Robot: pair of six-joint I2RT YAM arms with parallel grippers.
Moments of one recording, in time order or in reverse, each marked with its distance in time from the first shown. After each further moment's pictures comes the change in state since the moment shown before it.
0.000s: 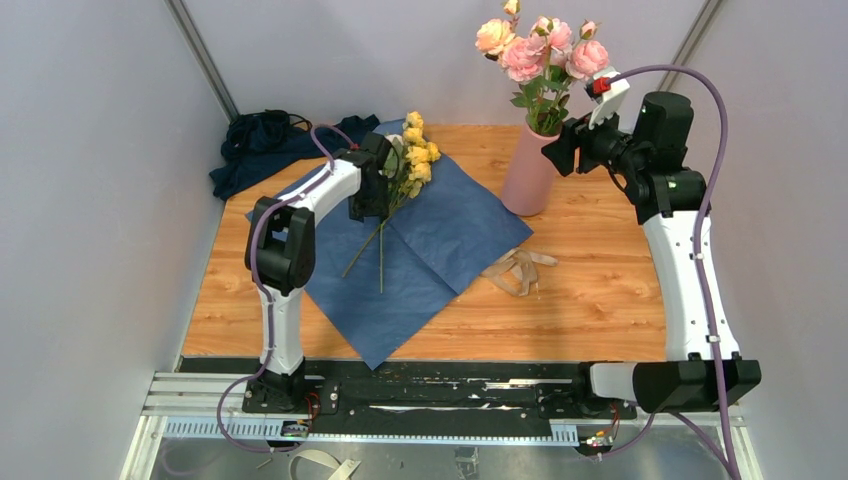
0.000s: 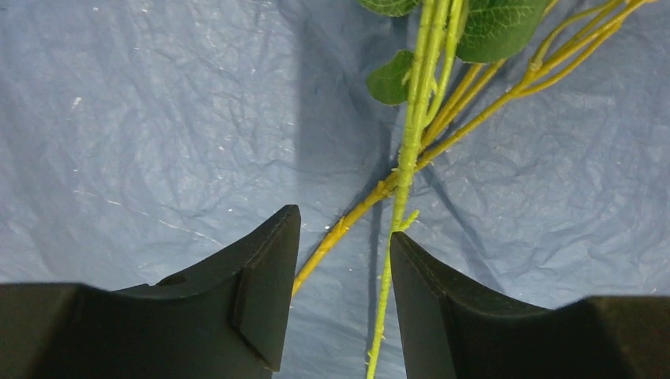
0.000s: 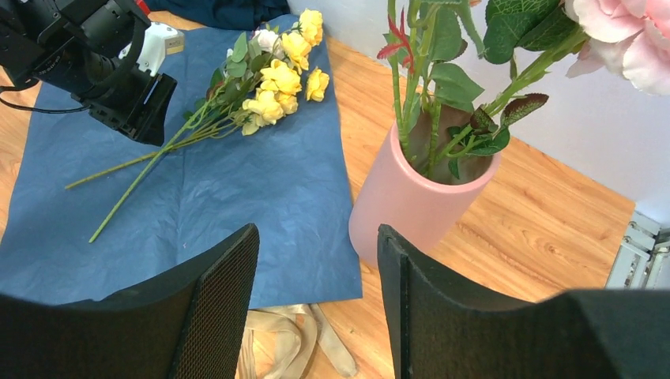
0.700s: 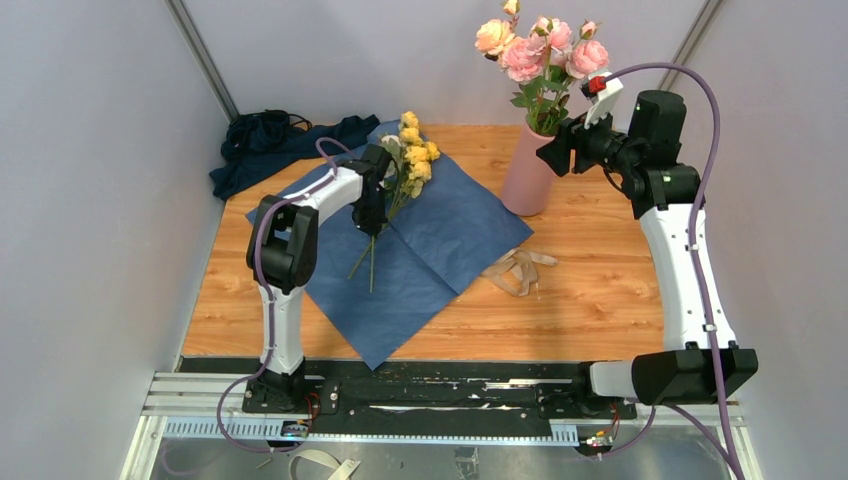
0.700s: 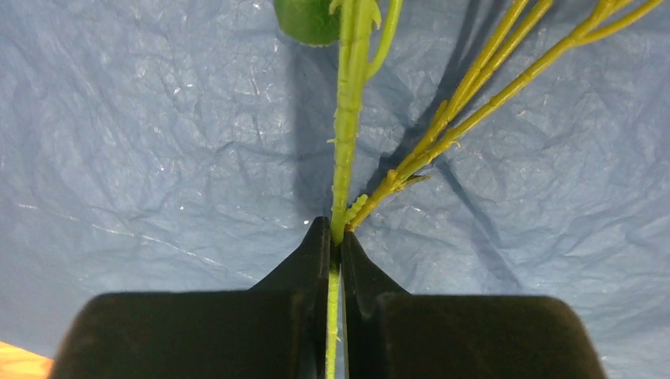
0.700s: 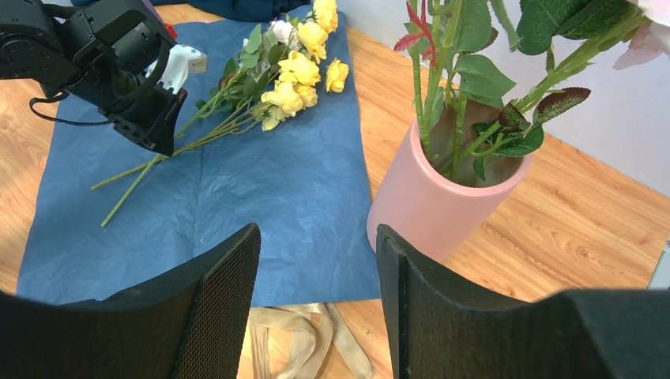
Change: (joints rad) left arm -0.004 0.017 -0.088 0.030 0.103 -0.002; right arm 0.000 0.038 0.001 -0.004 -0.044 0.022
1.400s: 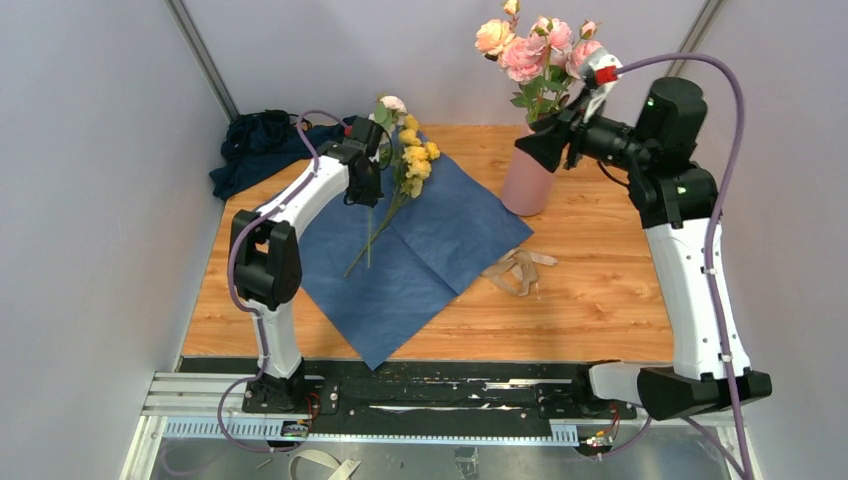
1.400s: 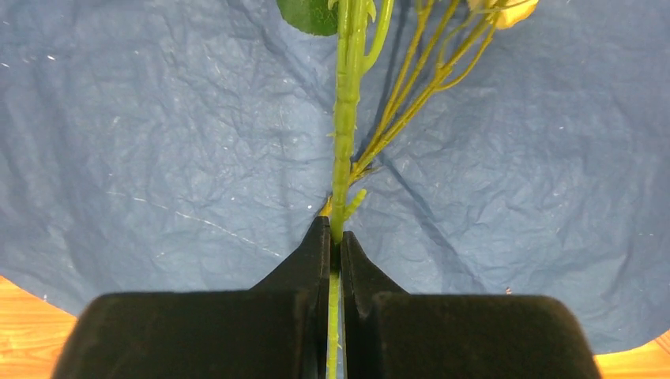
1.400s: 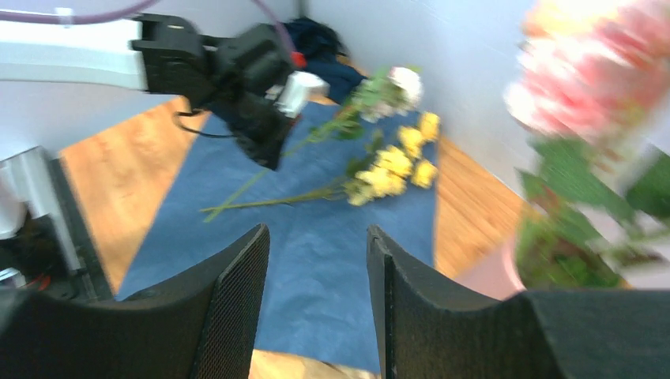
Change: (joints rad) left arm 0.000 -0.143 0.074 -0.007 -0.042 0.037; right arm 0.057 -0.065 0.111 0.030 -0.184 0.084
